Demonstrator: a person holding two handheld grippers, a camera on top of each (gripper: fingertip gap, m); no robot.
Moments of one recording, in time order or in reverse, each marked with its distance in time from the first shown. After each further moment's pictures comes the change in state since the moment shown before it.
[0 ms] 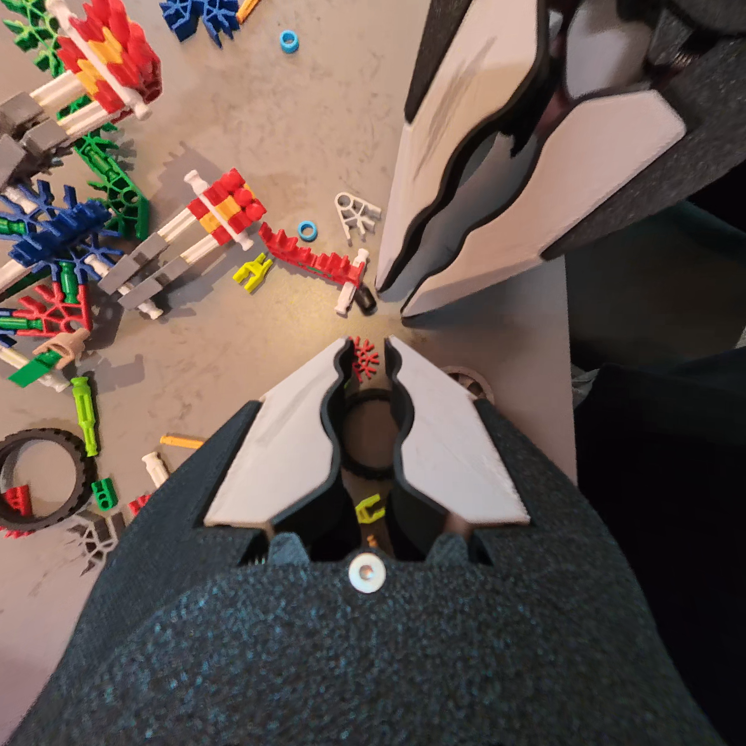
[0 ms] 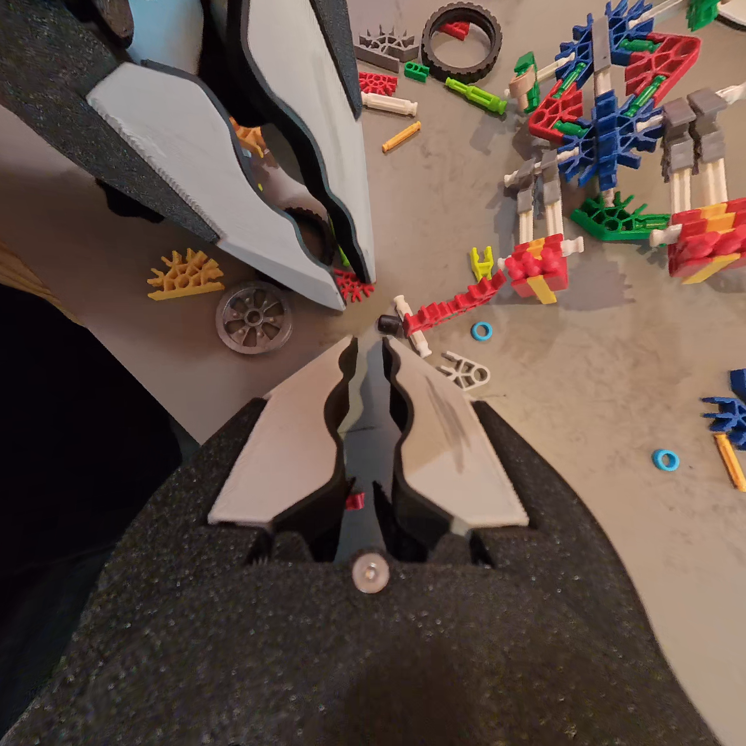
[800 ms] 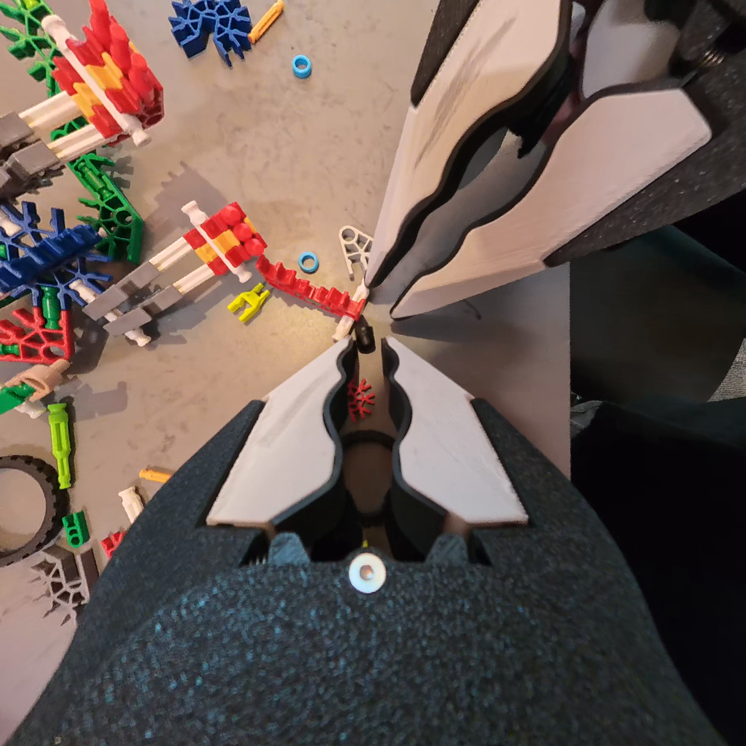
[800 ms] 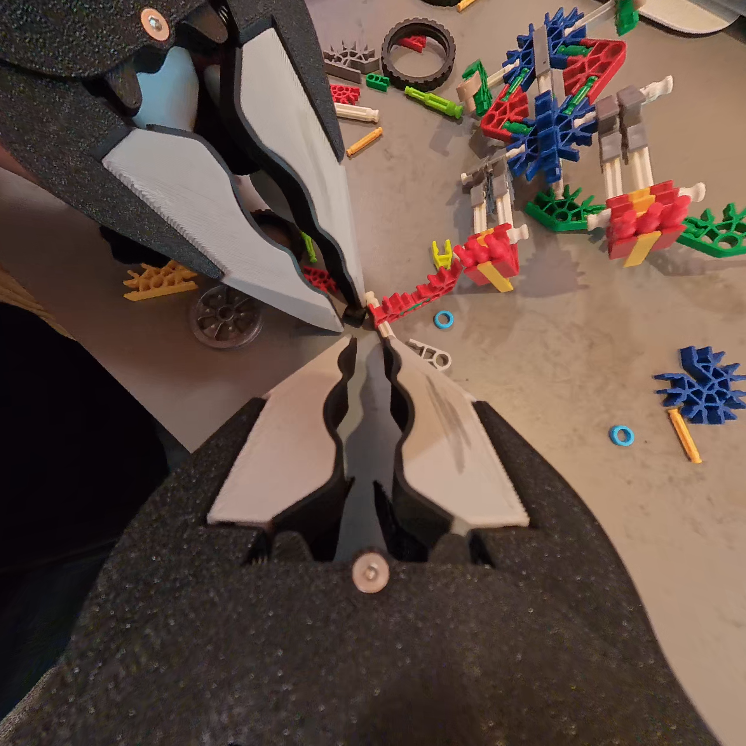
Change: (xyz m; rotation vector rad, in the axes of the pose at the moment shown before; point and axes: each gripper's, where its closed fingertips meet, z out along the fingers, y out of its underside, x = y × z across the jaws) left arm 0.000 -0.013 0.015 0.007 -0.016 -0.060; right arm 0.018 0.001 -0.009 0.032 0.020 0.024
